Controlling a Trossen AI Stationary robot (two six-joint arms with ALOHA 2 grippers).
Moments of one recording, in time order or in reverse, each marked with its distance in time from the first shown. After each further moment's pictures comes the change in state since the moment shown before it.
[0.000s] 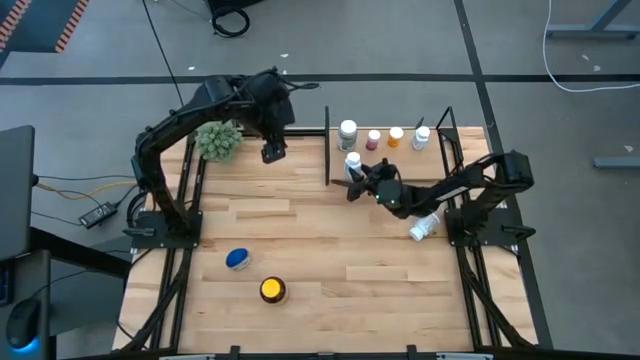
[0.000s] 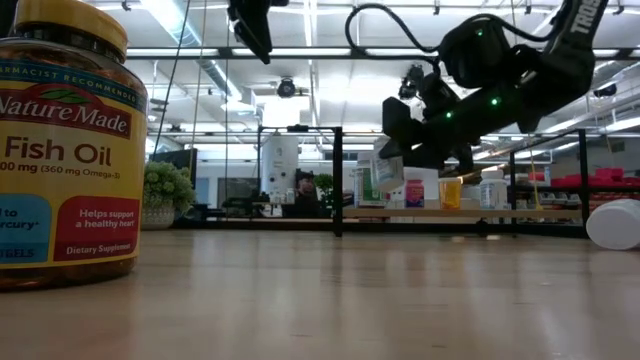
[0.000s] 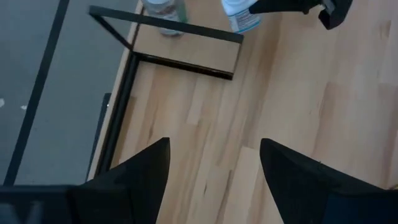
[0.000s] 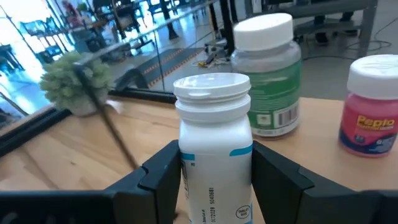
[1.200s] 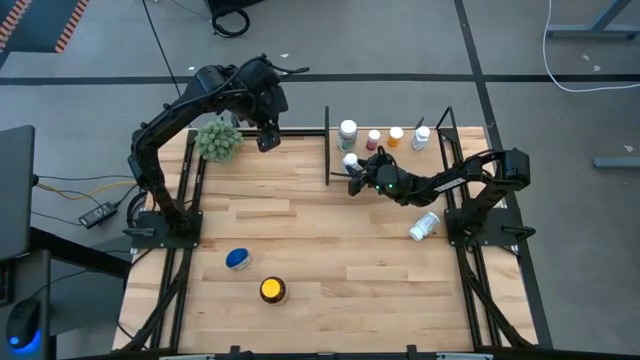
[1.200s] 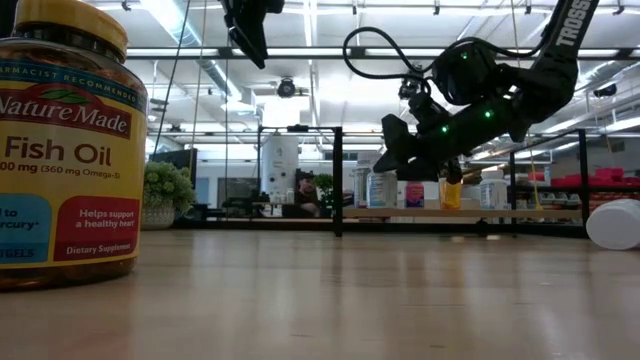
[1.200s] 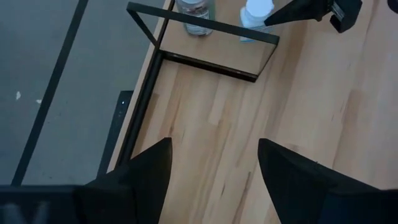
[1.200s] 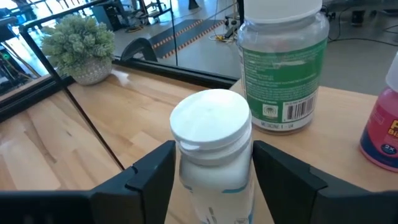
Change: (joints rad) left arm 0.092 -0.008 0.000 0.017 0.001 0.041; right arm -0.157 0.006 0.000 -0.043 -0.283 -0.071
